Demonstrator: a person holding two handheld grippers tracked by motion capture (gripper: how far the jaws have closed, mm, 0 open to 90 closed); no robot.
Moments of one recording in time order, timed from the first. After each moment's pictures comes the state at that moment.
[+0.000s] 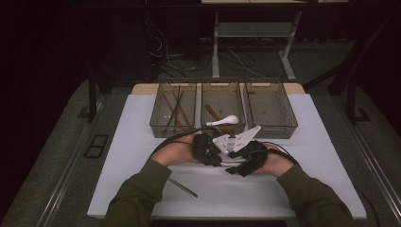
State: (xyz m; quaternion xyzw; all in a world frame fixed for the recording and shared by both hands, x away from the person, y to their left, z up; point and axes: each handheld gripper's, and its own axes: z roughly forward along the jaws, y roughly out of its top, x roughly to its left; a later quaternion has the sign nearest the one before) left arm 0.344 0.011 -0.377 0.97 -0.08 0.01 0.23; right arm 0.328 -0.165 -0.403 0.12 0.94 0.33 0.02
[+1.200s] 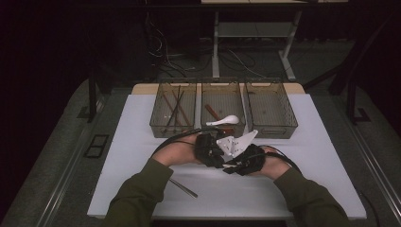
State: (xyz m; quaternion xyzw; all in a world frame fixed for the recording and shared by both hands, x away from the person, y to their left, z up) left arm 0.338 0.003 -0.367 0.97 -0.10 0.00 0.22; right arm 0.324 -0.160 -0.409 0.06 0.94 0.34 0.01
